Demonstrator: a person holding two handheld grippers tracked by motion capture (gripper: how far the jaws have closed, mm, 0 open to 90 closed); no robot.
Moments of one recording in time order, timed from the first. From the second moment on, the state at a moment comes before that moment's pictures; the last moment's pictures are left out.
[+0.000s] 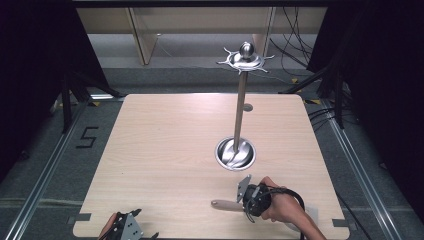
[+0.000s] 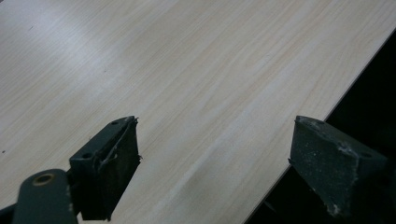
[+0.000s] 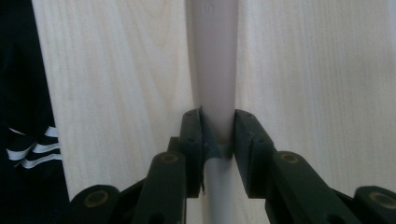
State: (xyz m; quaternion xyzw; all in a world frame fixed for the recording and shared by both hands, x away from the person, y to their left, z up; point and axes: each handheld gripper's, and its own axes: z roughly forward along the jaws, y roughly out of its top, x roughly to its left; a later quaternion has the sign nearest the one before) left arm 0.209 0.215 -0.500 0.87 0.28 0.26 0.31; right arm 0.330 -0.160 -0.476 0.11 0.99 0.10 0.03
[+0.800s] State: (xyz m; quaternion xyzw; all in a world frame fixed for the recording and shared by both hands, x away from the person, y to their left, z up) left arm 0.209 0.214 -0.502 0.86 0.30 0.26 0.33; right arm 0.337 -0.218 -0.406 0.16 0.93 0.30 0.11
